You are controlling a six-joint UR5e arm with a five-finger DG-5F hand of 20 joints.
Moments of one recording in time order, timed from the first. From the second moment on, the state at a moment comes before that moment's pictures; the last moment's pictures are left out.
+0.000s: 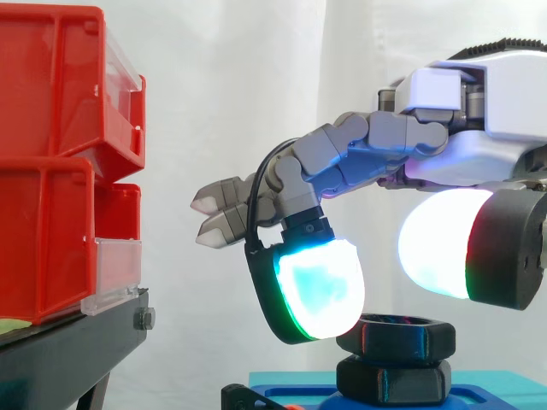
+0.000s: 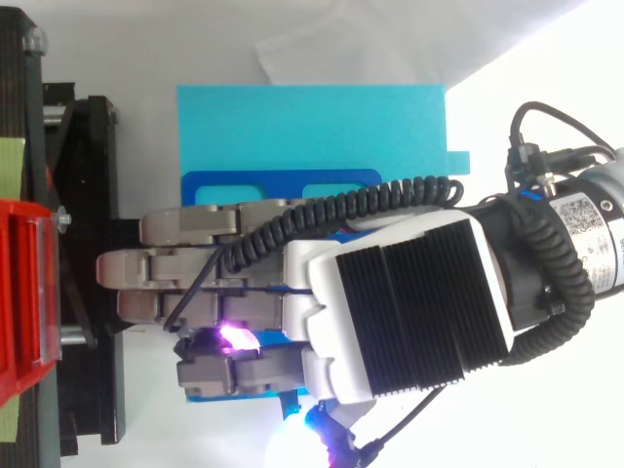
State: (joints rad) arm 0.11 -2.24 -1.18 -2.81 -1.79 -1.56
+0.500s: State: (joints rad) arm 0.11 -2.24 -1.18 -2.84 -1.79 -1.56
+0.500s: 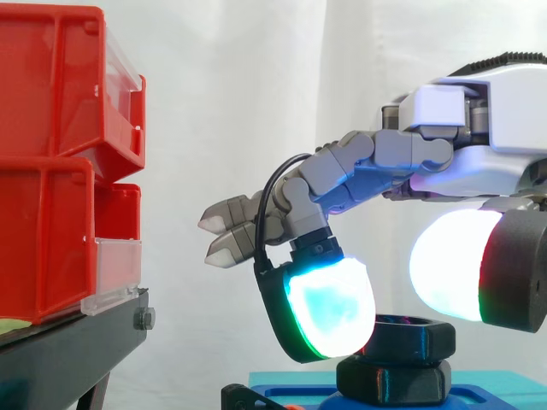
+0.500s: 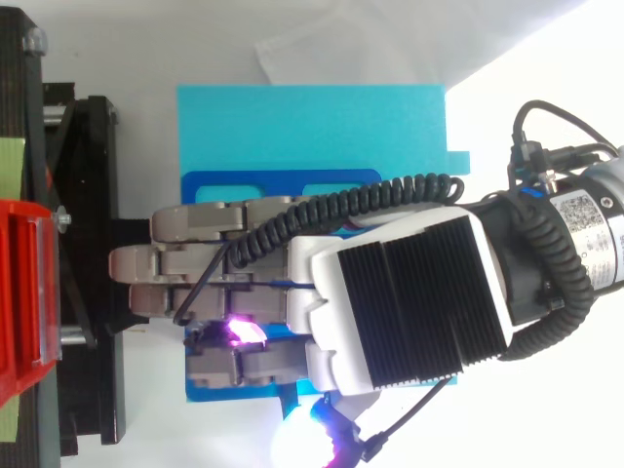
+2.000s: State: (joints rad) arm 0.07 -2.24 -1.18 -2.85 -1.81 -1.57
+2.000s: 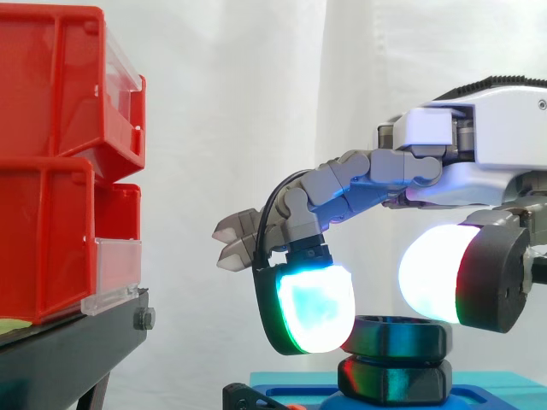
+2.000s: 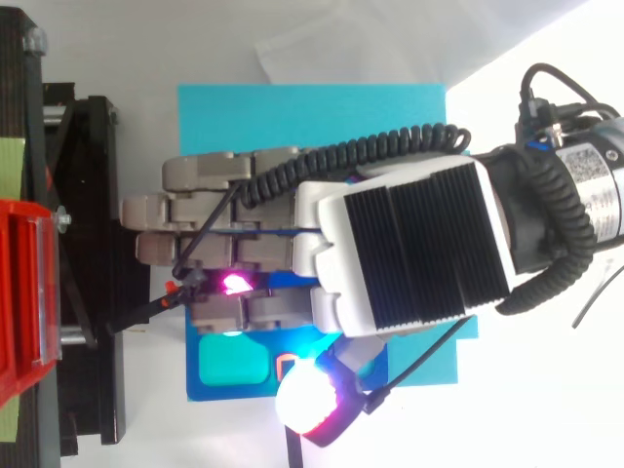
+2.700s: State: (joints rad) arm 0.02 -2.24 -1.18 -2.84 -1.90 -1.58
